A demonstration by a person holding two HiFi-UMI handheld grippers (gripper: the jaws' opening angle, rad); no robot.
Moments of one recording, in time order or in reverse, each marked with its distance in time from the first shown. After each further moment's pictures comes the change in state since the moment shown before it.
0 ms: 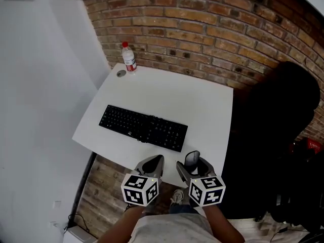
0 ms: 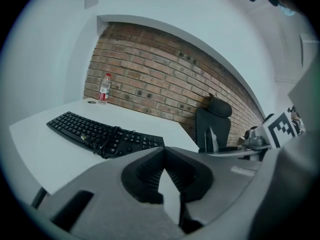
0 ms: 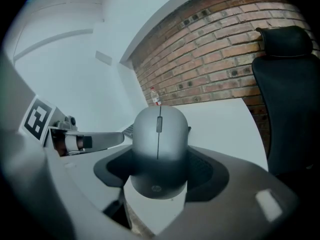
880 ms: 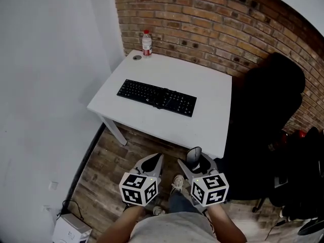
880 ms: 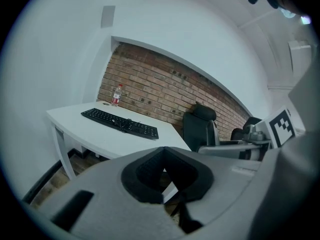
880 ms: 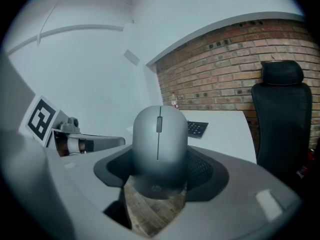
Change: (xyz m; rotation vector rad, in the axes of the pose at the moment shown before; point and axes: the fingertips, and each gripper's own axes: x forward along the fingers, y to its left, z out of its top) left arm -0.197 -0.035 -0.095 -0.031 -0.105 -0.019; right arm -0.128 0.148 -0.089 -0.178 -0.060 0.010
